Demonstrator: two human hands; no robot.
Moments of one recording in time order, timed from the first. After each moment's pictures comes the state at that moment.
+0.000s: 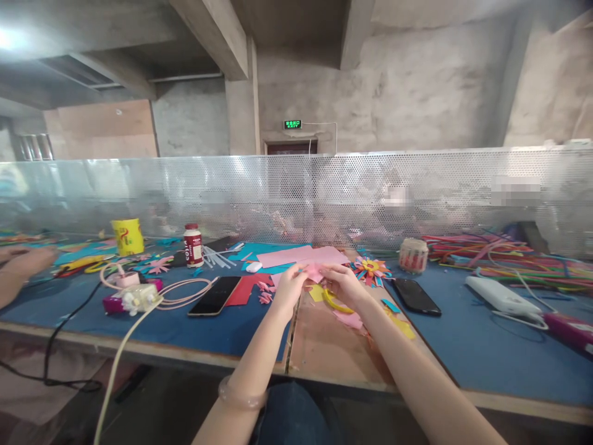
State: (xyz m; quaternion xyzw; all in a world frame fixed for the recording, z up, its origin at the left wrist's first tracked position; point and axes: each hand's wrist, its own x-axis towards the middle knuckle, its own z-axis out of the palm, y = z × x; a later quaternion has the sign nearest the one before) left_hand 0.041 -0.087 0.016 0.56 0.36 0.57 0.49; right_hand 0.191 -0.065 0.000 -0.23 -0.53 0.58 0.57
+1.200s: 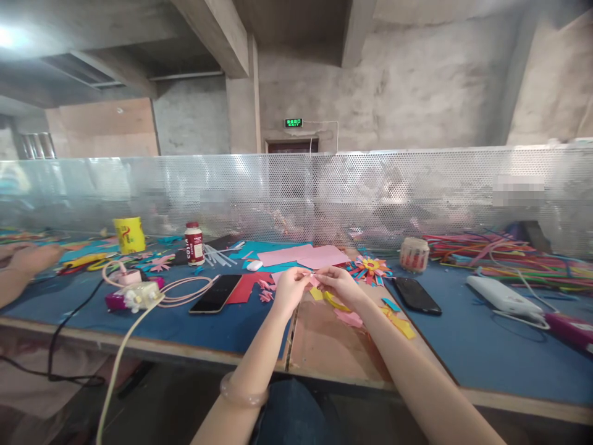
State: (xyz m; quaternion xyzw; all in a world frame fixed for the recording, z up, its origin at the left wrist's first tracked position) left_hand 0.040 -0.077 0.006 0.57 0.38 0.58 0.44; right_hand 0.191 -0.052 -0.015 -0.26 -0.60 0.54 0.53
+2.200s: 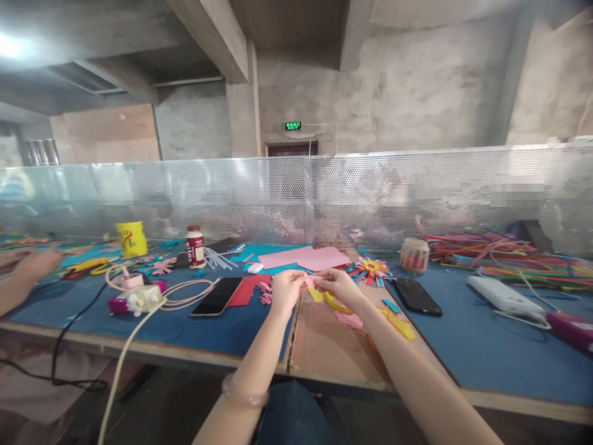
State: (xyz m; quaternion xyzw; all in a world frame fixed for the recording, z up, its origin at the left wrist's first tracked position) left_hand 0.033 -0.070 -0.001 0.53 0.38 0.62 0.44; right_hand 0.189 -0.051 -0.016 -0.34 -0.63 0.46 0.52
